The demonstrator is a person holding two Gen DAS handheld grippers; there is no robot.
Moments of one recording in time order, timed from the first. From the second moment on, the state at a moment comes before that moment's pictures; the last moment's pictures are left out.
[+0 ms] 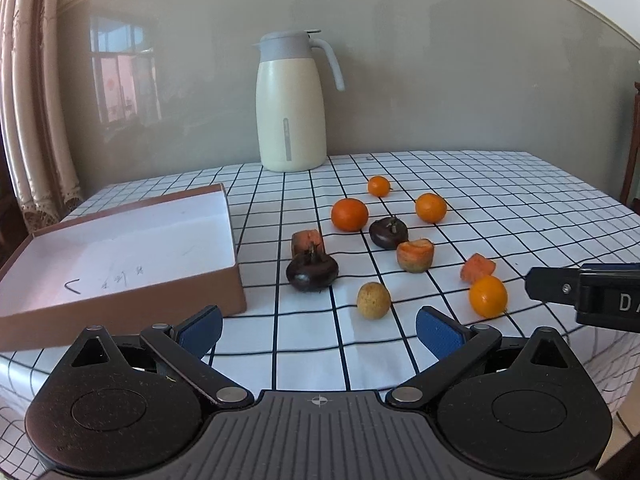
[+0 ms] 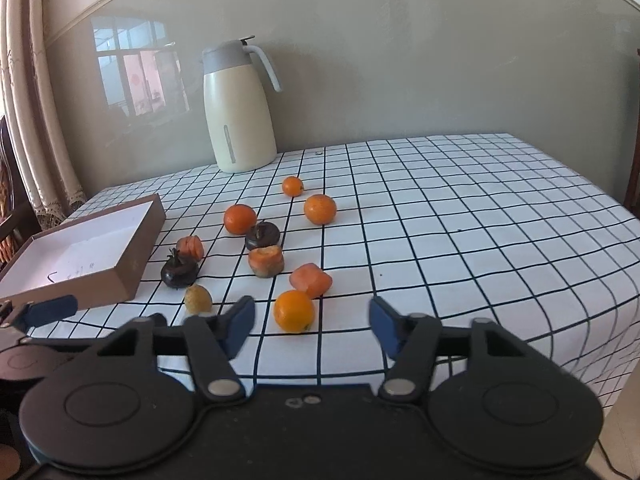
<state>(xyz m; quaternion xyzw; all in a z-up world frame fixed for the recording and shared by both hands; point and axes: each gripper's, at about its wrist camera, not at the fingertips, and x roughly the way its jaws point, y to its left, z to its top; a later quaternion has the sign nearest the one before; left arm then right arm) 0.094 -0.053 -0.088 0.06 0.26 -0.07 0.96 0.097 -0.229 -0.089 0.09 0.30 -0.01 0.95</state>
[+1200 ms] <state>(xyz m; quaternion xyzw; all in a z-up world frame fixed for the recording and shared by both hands) 0.139 -0.080 -0.124 0.05 0.27 -0.11 0.95 0.143 -0.221 -0.119 0.10 0.33 0.01 0.94</state>
